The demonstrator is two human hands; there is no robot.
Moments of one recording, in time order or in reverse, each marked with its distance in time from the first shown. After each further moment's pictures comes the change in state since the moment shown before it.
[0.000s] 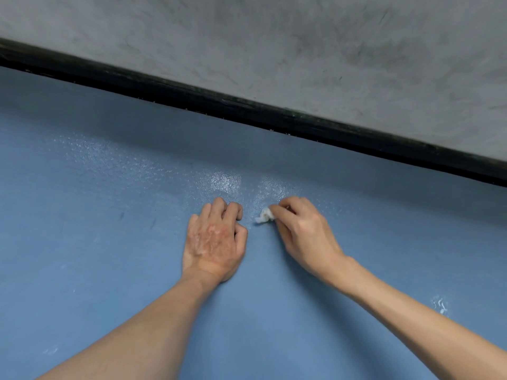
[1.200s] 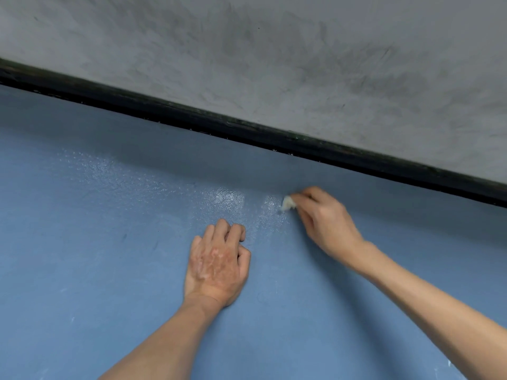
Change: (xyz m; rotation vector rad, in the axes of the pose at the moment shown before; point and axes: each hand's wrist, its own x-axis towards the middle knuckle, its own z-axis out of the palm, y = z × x) left_hand 0.000 0.001 -0.001 -0.030 0.006 0.001; right_hand 0.039 0.045 -0.026 -0.036 -0.017 0.015
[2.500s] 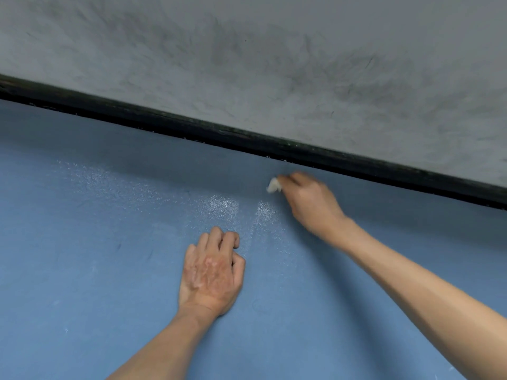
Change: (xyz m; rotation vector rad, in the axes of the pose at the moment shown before) left_hand -0.002 -0.002 0.001 -0.007 0.006 0.003; right_hand 0.044 0.009 0.002 -0.149 -0.033 -0.001
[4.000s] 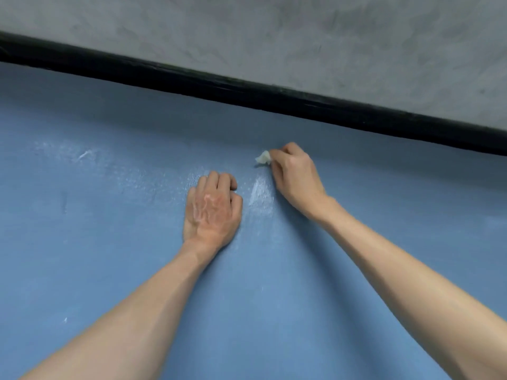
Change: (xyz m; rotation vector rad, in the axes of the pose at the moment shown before) left_hand -0.002 -0.002 0.000 -0.081 0.104 0.014; right_hand -0.048 -0.051 0.023 0.175 0.228 0.146
